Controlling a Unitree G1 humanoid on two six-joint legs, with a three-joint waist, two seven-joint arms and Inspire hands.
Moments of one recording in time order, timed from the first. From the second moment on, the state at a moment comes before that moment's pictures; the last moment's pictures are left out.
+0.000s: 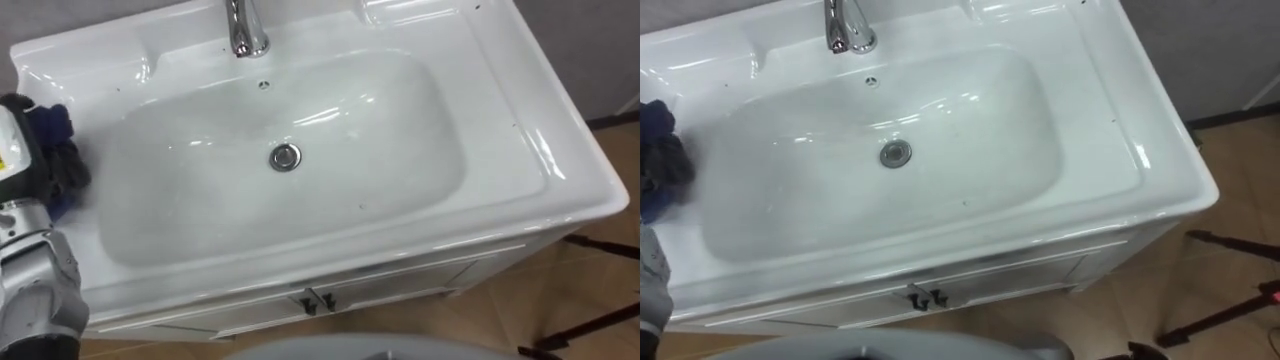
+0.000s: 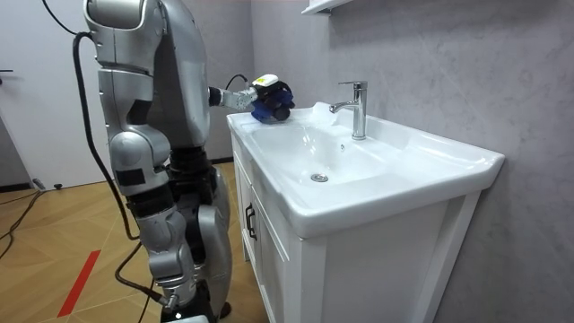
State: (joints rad) left arm 0.11 0.43 0.21 0.38 1.18 0.14 0.52; right arm 0.10 -0.30 -0.17 1.24 -0.08 0.08 0.03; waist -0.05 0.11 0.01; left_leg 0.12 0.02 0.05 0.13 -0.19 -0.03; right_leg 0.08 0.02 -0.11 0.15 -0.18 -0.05
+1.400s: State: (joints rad) left arm 0.05 0.38 0.34 0.60 0.71 0.05 0.52; right arm 0.10 -0.31 -0.22 1.24 0.00 0.07 -0.02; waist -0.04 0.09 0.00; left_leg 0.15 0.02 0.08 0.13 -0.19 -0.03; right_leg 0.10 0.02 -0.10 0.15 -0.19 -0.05
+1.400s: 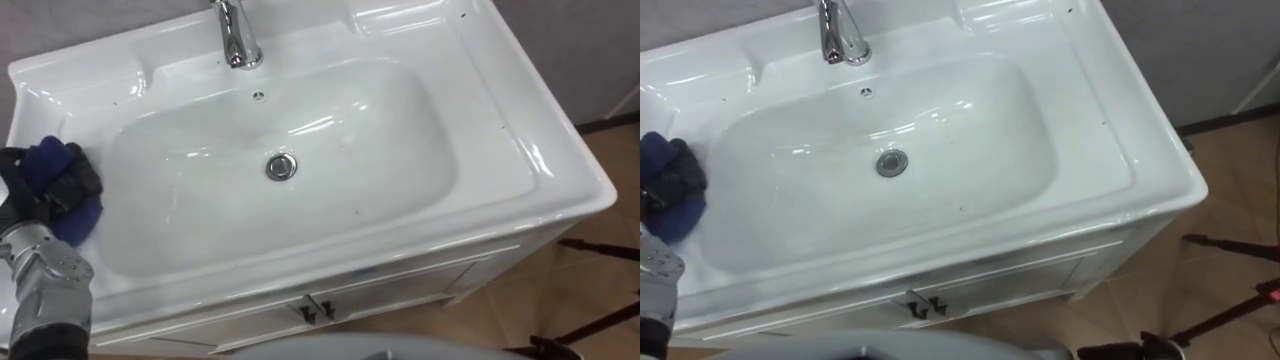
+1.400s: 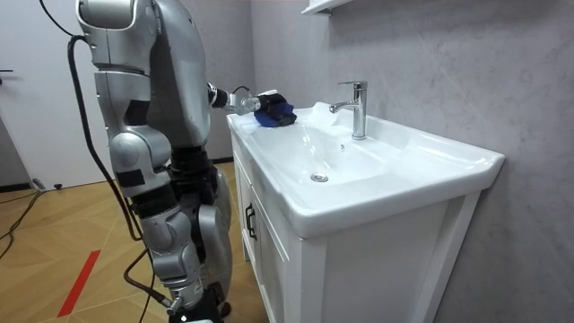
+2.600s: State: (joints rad) left arm 0.04 0.36 0.28 0.49 0.33 0.01 0.62; right arm 0.10 -0.28 -0.14 1.25 0.04 0.03 -0.02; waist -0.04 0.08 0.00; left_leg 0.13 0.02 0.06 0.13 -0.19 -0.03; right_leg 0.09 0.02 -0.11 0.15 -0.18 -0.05
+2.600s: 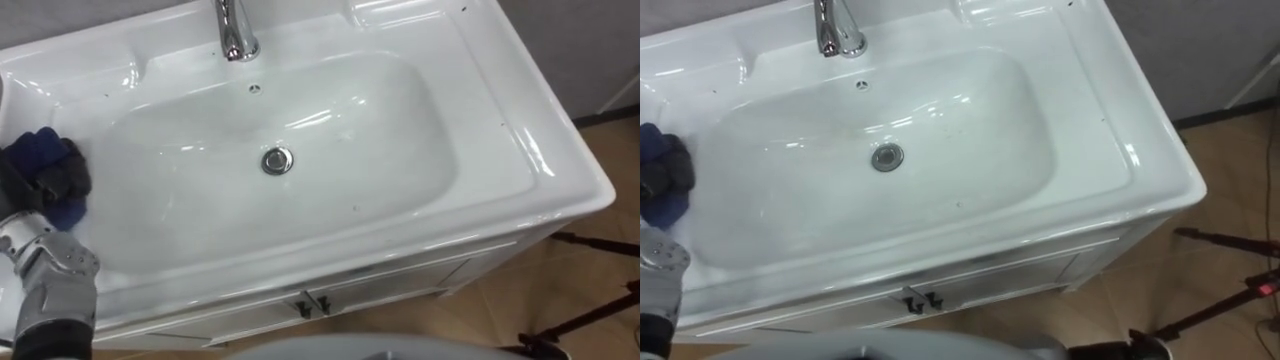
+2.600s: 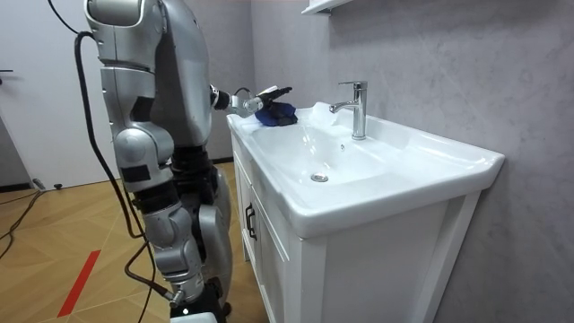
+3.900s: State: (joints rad) left arm 0.04 0.36 0.50 0.08 0.13 -0.08 0.66; right arm 0.14 -0.26 -0.18 1.25 -0.01 -0.02 -0.06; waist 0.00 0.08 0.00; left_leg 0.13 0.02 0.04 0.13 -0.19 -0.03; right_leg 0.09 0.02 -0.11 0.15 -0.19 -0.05
